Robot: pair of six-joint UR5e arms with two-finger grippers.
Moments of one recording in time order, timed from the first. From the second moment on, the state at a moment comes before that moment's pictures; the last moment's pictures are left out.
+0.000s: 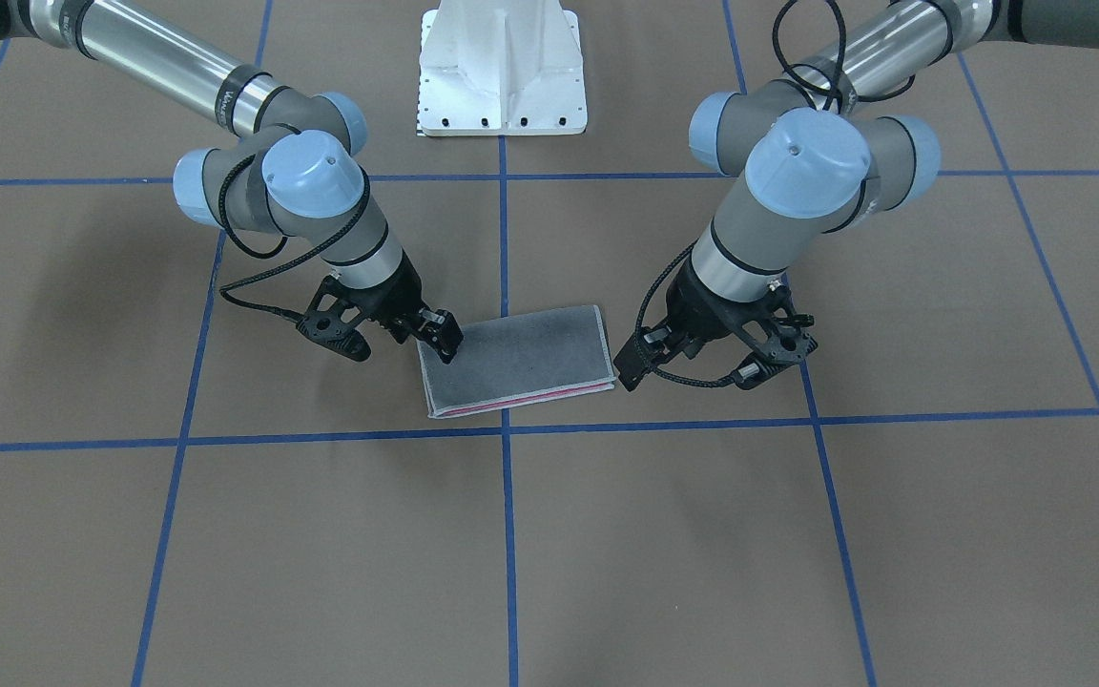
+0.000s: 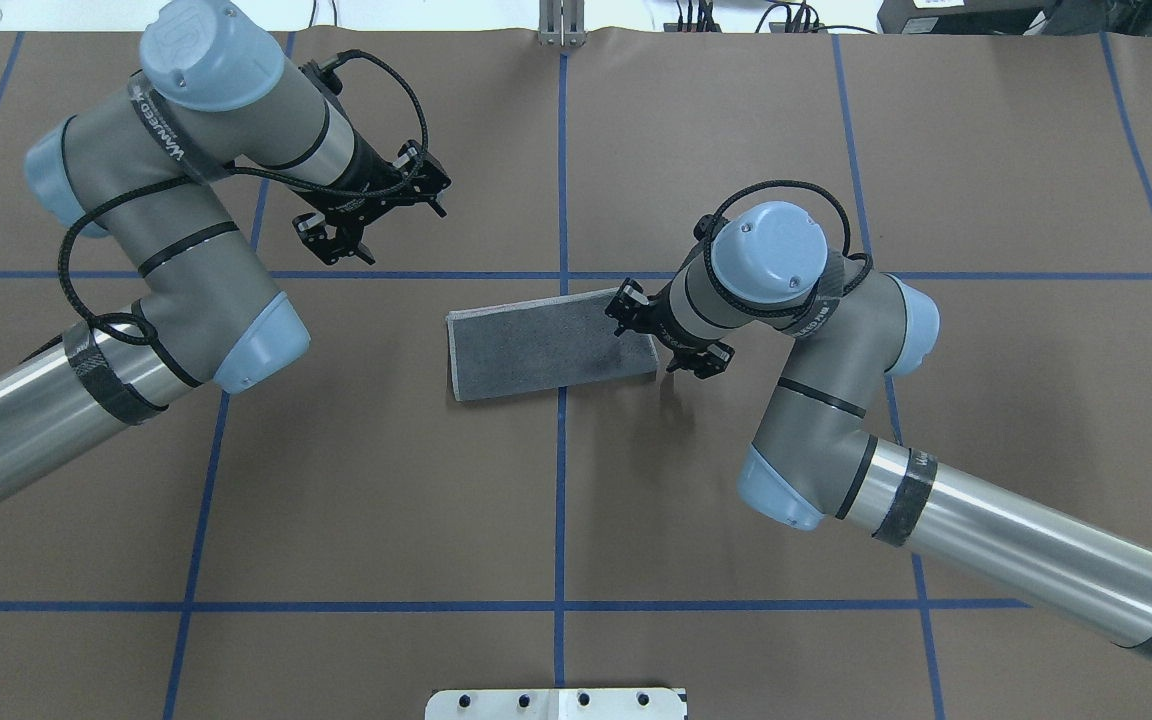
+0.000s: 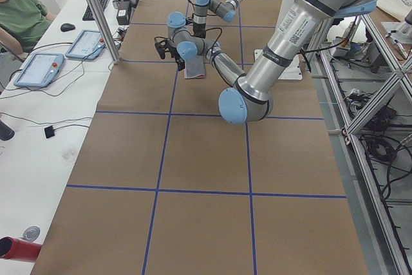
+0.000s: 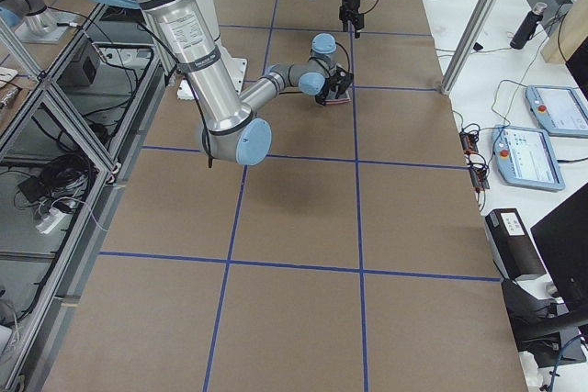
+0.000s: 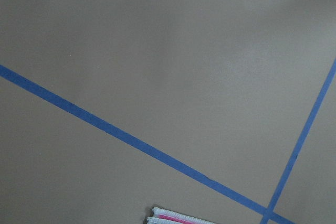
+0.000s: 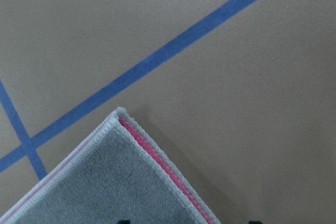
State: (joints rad) left arm -0.80 -2.23 -1.53 -1.87 -2.09 -1.62; right arm 0.58 -0.97 1.47 -1.11 1.92 1.79
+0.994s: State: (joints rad) left arm -0.81 -2.23 -1.53 -1.87 -2.10 -1.62; right arm 0.58 -0.98 1.49 -1.11 1.93 1.76
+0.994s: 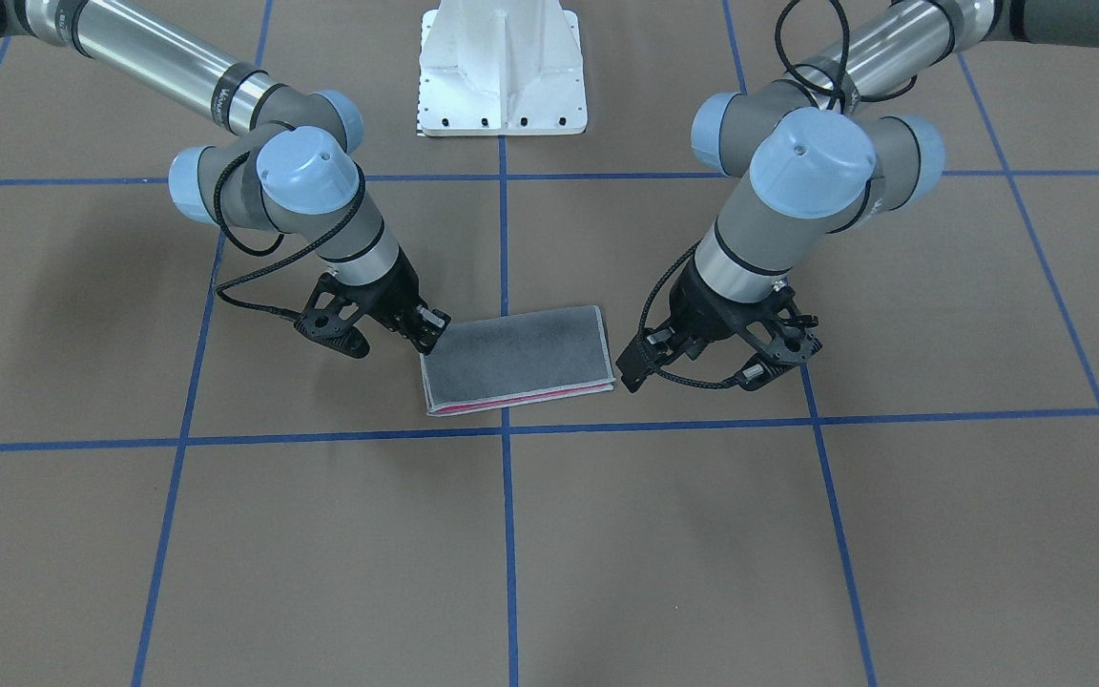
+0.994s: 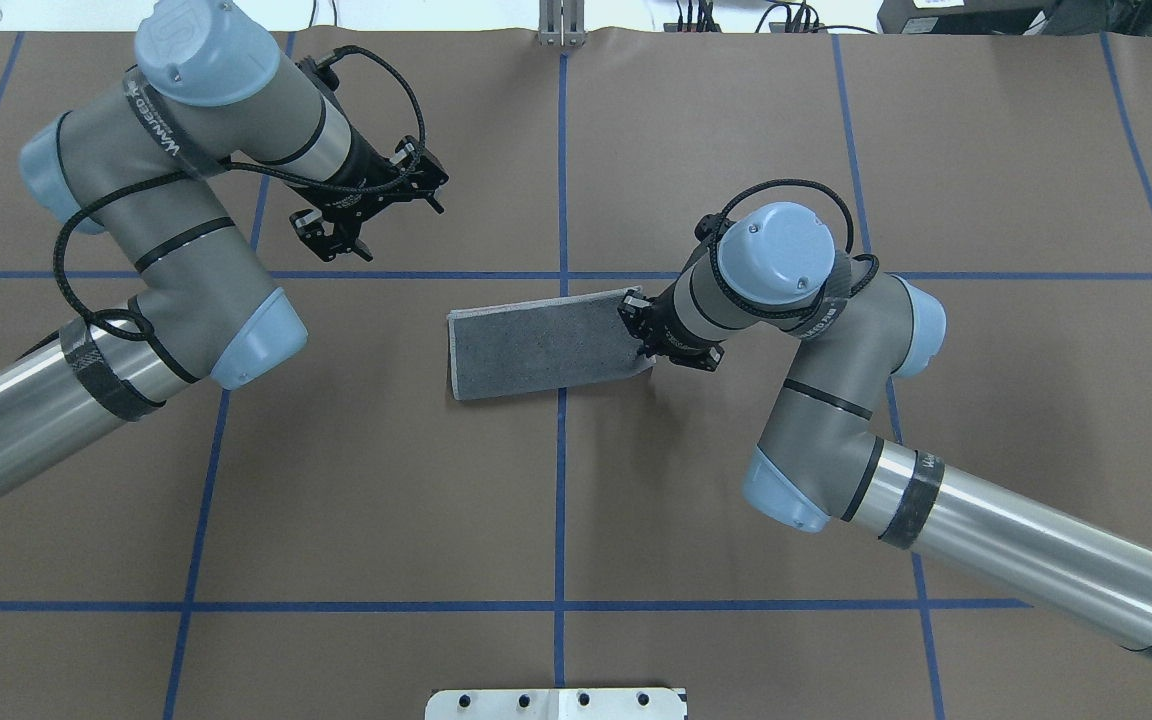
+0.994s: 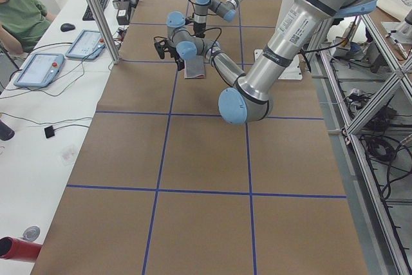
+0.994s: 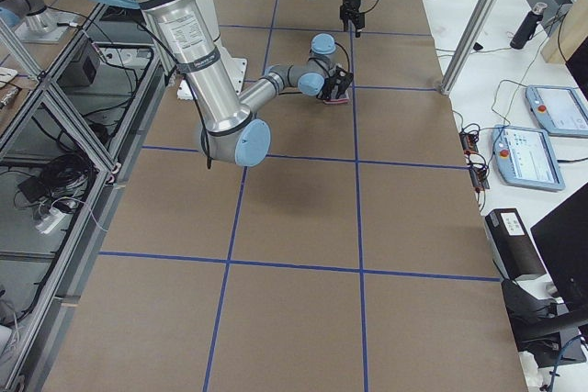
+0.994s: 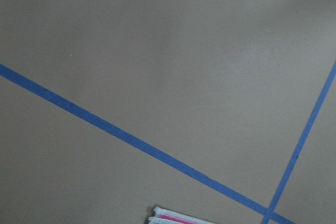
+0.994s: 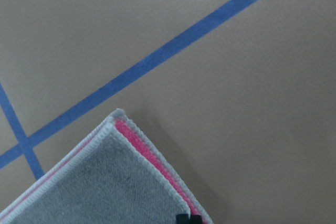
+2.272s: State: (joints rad) left arm -0.86 -2.22 -1.54 -1.87 -2.14 -1.58; right arm 0.56 -1.09 1.69 -1.11 2.00 1.74
